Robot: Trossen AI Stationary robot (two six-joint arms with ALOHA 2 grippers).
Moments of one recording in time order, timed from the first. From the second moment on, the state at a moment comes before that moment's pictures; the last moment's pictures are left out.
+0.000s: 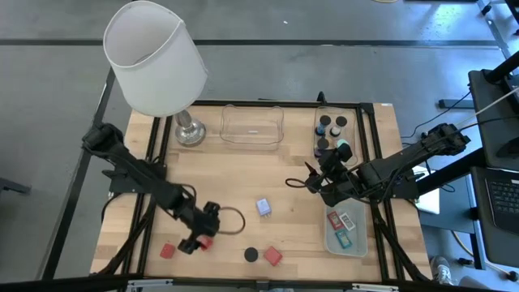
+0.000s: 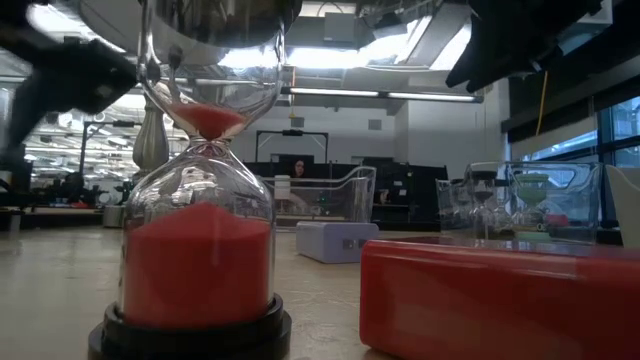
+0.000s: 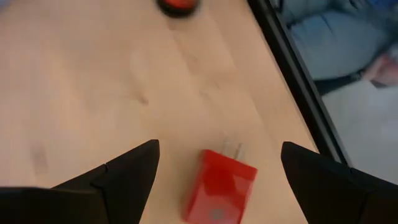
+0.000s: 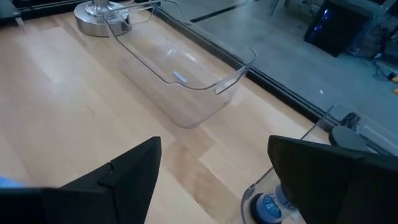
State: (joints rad) left arm -0.62 1.46 0.83 -0.35 0.10 -0.30; right arm 0.46 1.26 0.91 -0.79 1.01 0.92
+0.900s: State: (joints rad) left arm -0.80 1.64 0.87 -0.42 -0.11 -0.09; right arm 0.46 1.26 0.91 -0.77 1.01 1.01
